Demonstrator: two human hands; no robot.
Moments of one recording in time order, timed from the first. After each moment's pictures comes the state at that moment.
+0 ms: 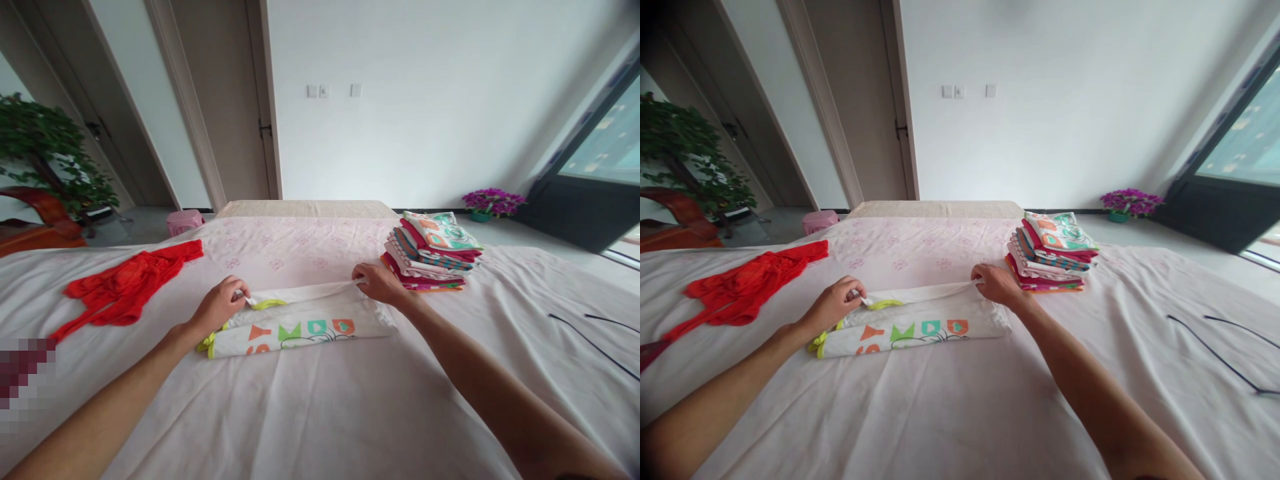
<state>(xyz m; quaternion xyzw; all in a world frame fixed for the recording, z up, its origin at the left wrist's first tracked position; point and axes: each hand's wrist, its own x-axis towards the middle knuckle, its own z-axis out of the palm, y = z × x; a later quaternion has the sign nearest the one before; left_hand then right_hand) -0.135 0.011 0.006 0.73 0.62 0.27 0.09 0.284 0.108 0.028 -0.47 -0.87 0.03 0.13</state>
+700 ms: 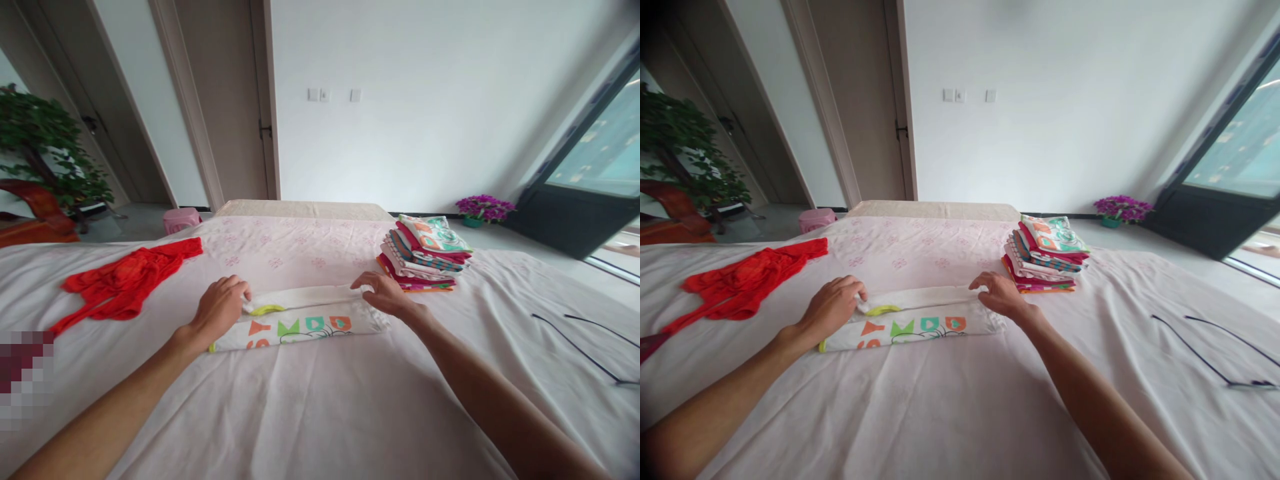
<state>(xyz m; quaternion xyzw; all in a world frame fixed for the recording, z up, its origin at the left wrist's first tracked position) -0.107 -0.013 0.032 0.74 0.66 0.14 -0.02 0.290 0.066 0.044 -0.47 -0.87 0.08 0.14</state>
